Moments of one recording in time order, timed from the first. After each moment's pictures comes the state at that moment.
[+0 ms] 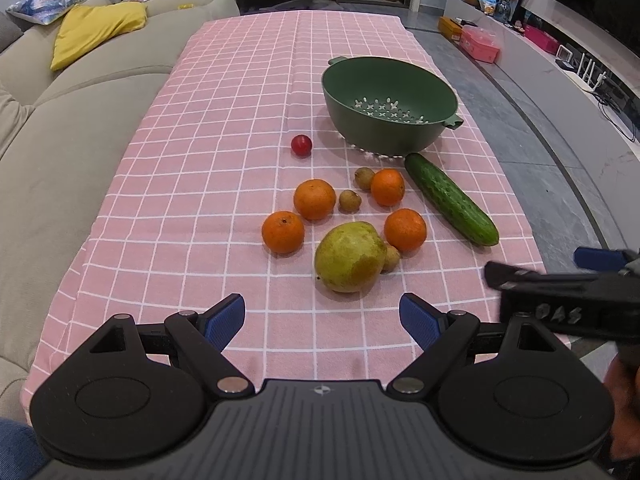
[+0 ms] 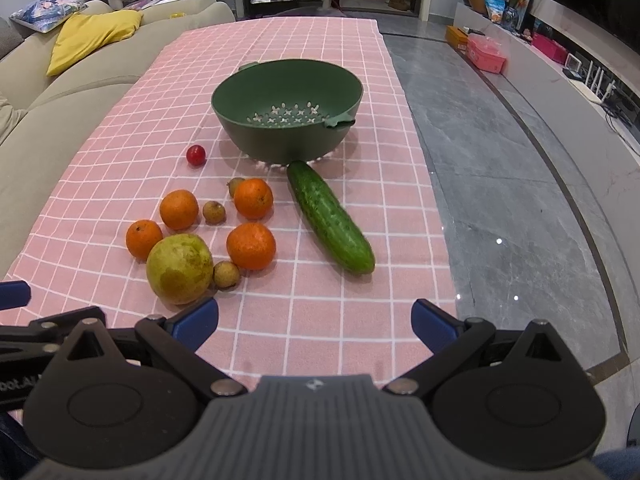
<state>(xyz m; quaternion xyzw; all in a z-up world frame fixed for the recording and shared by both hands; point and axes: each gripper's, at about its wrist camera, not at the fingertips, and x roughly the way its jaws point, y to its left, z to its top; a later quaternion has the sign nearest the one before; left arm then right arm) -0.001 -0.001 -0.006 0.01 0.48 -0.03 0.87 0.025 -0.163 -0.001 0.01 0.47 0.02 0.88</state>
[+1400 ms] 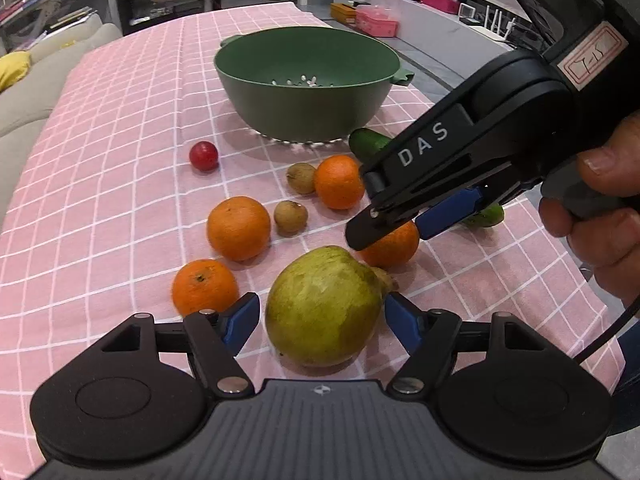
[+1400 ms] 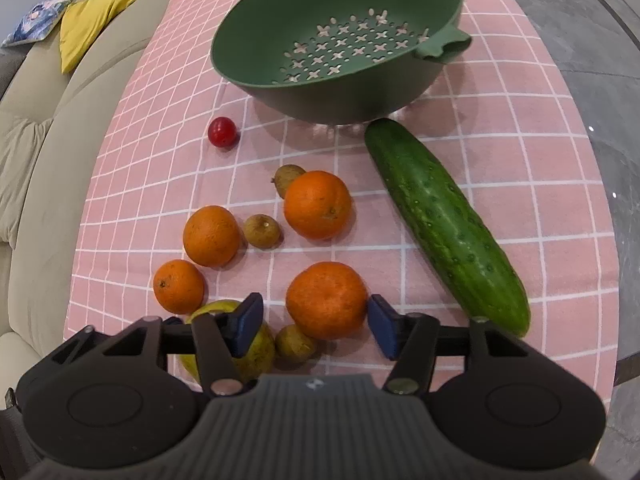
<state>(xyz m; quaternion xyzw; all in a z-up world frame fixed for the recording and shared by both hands) 0.068 -0.007 -0.088 0.08 0.46 -0.20 0.86 0.166 -0.143 -0.078 0.15 0.60 0.12 0.77</state>
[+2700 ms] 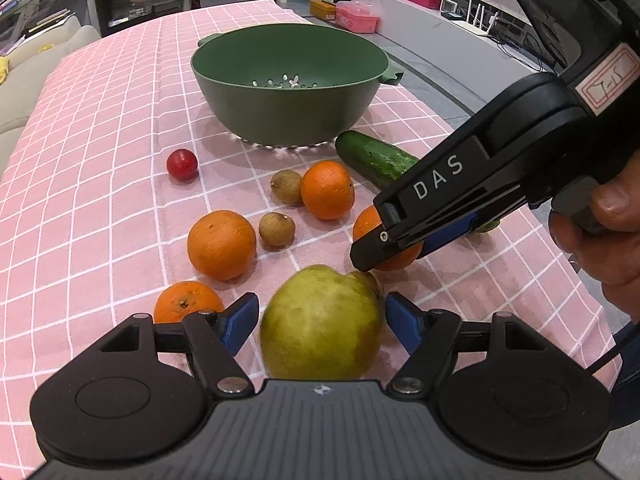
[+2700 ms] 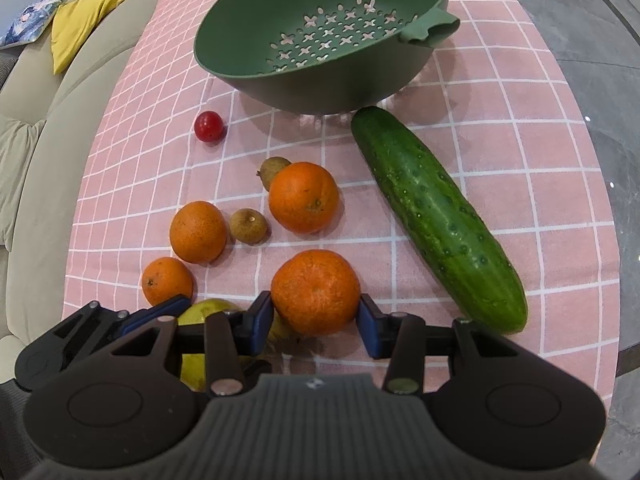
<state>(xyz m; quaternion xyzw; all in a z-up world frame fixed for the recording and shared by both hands) 0.083 -0.012 -0.093 0.08 0.46 -0.23 0.85 0.165 -0.148 -0.086 0.15 0.61 0.11 0.77</state>
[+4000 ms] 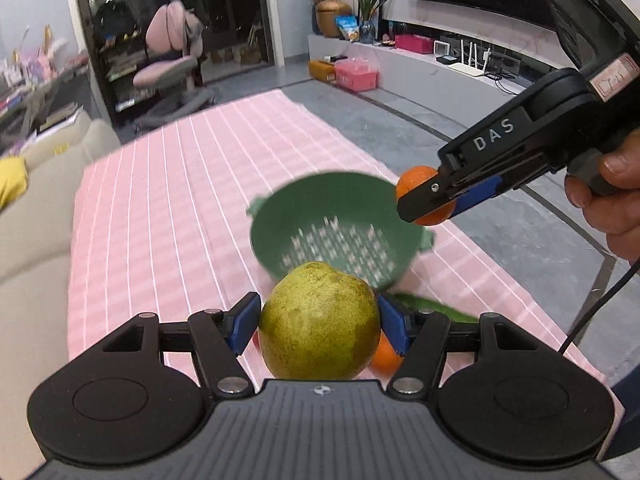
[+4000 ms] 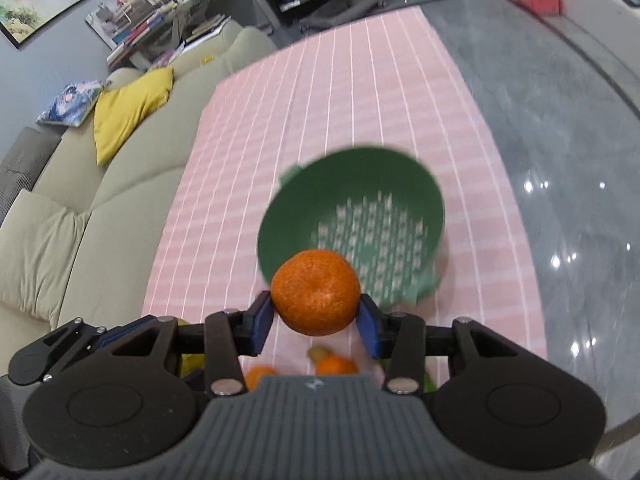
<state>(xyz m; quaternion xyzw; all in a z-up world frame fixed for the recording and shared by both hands) 0.151 -0.015 0.030 0.15 0.37 -0.23 0.89 0.227 -0.191 0.042 0.19 0.49 0.12 0.84</state>
